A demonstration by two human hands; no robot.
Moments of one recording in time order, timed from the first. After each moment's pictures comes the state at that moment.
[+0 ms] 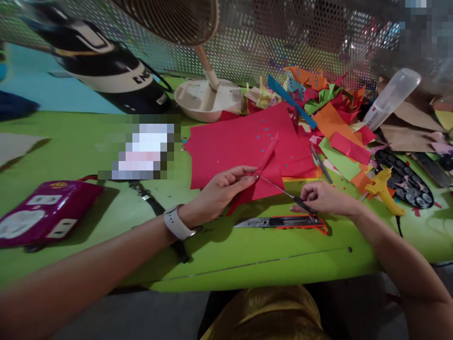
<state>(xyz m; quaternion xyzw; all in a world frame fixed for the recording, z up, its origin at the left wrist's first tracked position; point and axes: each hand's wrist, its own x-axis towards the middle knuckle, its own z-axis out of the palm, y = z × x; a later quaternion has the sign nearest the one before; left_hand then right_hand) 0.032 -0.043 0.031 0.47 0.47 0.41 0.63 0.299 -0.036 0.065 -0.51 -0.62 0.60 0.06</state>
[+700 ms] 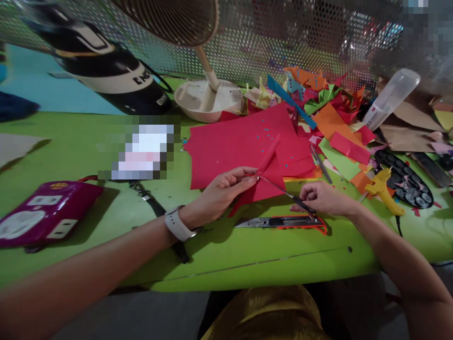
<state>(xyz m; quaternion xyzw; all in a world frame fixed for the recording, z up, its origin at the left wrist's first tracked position) 0.035 -0.045 0.030 0.47 0.46 0.41 0.63 0.298 -0.036 0.063 -0.50 -0.62 0.60 0.06</state>
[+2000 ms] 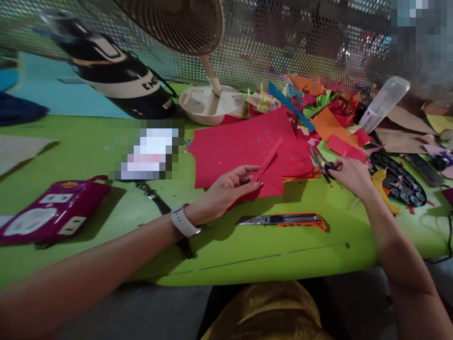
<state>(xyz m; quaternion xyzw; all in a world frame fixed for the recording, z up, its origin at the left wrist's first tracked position) 0.036 -0.045 0.031 0.45 0.42 0.42 0.66 0.354 0.003 0.075 -0.70 -0.70 0.09 0.07</state>
